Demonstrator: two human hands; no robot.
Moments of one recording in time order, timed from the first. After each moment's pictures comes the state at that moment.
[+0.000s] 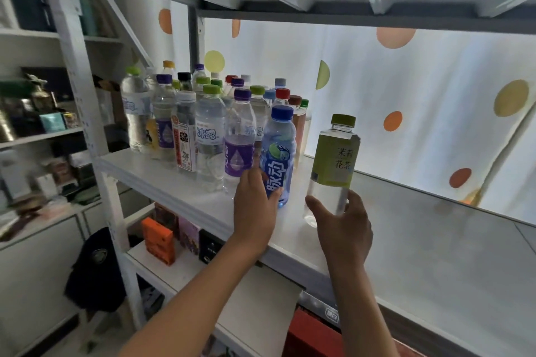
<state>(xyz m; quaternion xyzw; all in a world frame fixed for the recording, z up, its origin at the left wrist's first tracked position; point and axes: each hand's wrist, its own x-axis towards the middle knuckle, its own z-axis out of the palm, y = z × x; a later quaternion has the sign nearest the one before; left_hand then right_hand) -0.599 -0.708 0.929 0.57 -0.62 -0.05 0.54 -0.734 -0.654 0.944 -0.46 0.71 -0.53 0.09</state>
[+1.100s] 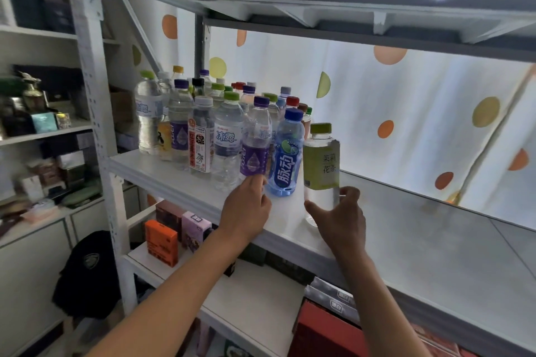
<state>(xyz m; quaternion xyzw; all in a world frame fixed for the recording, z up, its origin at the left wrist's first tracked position) -0.533 -0.699 0.931 0.52 -0.73 -0.02 0.44 -0.717 -0.656 0.944 -0.51 0.73 -0.45 0.06</state>
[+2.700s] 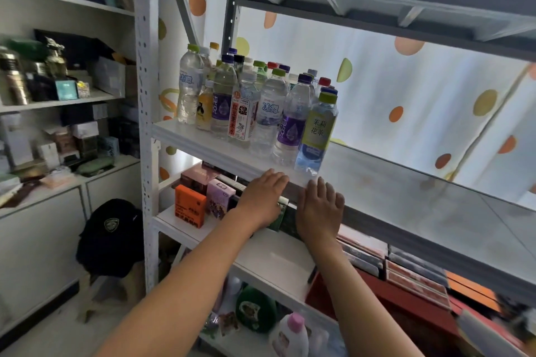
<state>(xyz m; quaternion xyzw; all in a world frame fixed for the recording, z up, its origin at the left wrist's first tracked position) -0.461 -0.649 0.892 0.47 -0.86 0.01 0.18 -0.607 -0.615 0.873 -0.61 0.72 -0.24 -0.22</state>
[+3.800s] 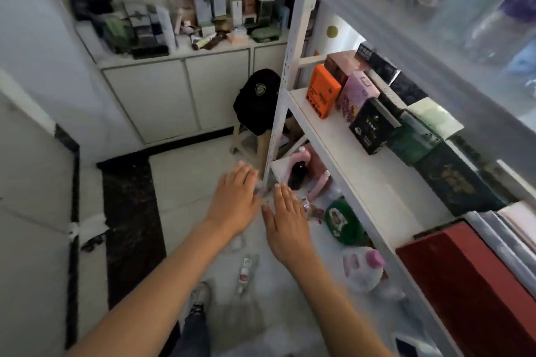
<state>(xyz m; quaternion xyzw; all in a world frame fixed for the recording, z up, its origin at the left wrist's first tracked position) -0.367 -0.455 0.678 0.81 -0.57 -0.08 0.12 -0.511 -0.507 0.641 -0.89 0.39 -0.10 0.21</state>
